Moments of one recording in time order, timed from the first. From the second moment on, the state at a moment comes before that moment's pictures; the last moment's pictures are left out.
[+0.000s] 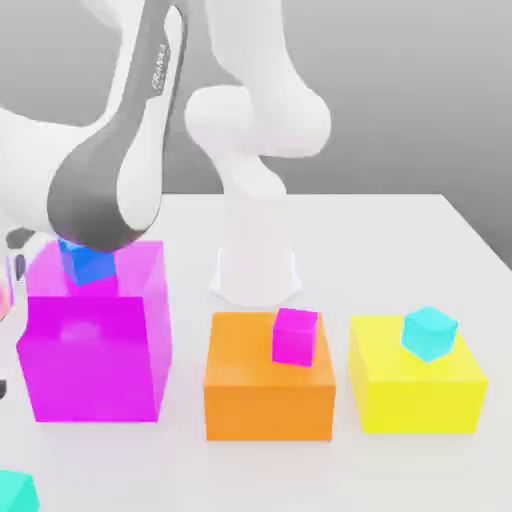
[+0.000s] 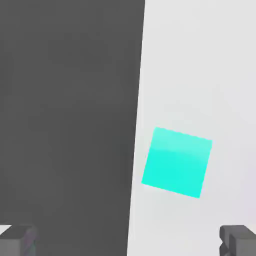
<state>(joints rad) -0.39 0.39 -0.09 -2.12 0.05 2.54 1.92</state>
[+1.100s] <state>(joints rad) -0.18 -0.11 0.04 -2.48 0.12 2.39 2.24</state>
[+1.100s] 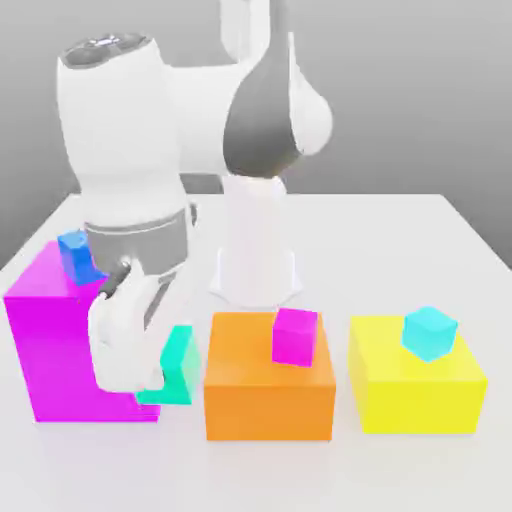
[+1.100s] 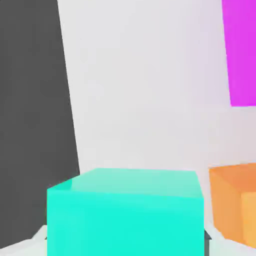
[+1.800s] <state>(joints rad) -0.05 -0.43 0.25 -2.92 0.17 2.49 2.52</state>
